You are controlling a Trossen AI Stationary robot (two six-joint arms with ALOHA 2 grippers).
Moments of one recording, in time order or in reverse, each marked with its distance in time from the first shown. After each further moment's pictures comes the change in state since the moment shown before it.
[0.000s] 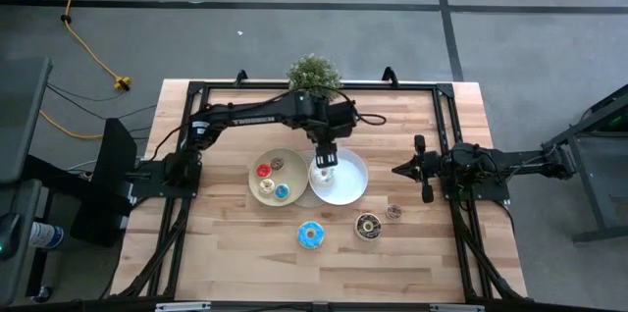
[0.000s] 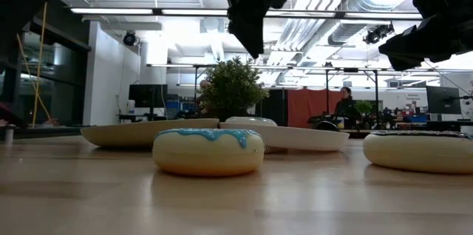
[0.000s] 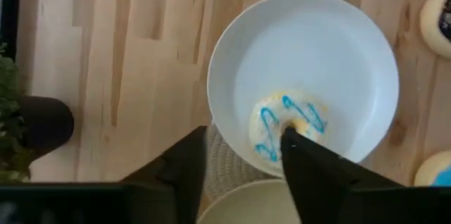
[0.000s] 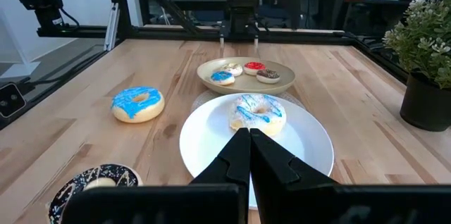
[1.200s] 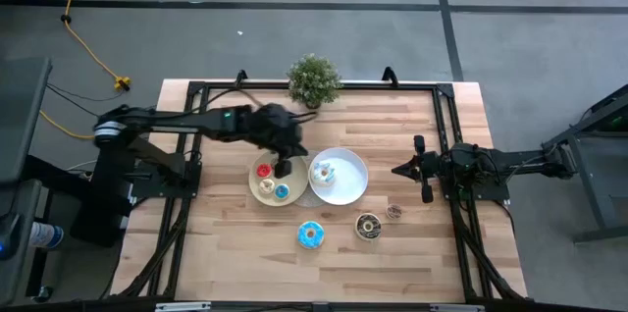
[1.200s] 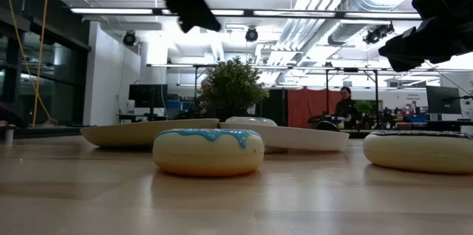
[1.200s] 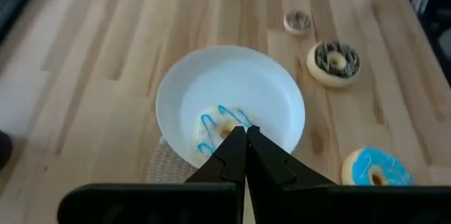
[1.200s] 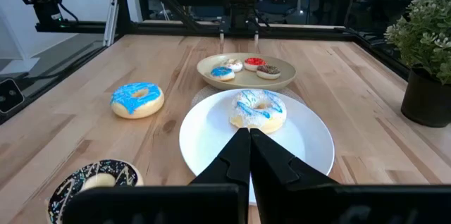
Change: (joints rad) left arm -0.007 -0.745 -1.080 0.859 0.194 -0.035; right arm 0.000 0.014 0.001 -0.001 0.000 0.000
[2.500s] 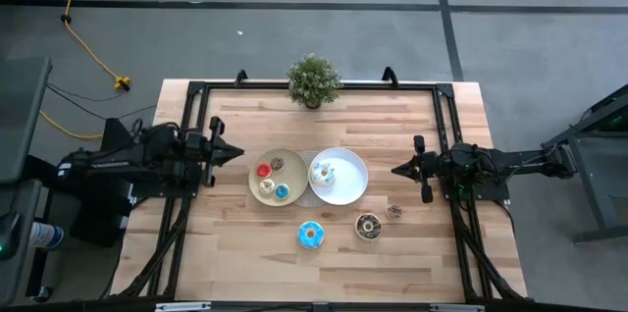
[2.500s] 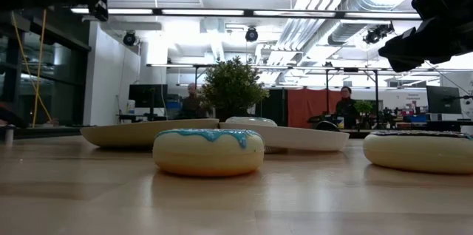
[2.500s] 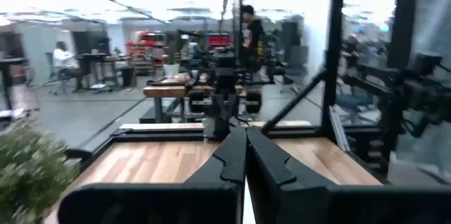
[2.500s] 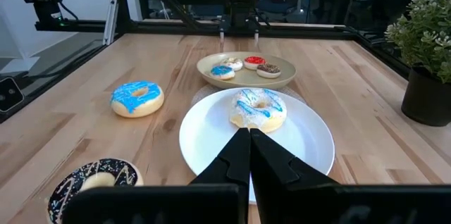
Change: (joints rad) left arm -0.001 -1.180 -0.891 0.565 0.038 0.010; right arm 0.000 0.007 0.000 0.001 0.000 0.000
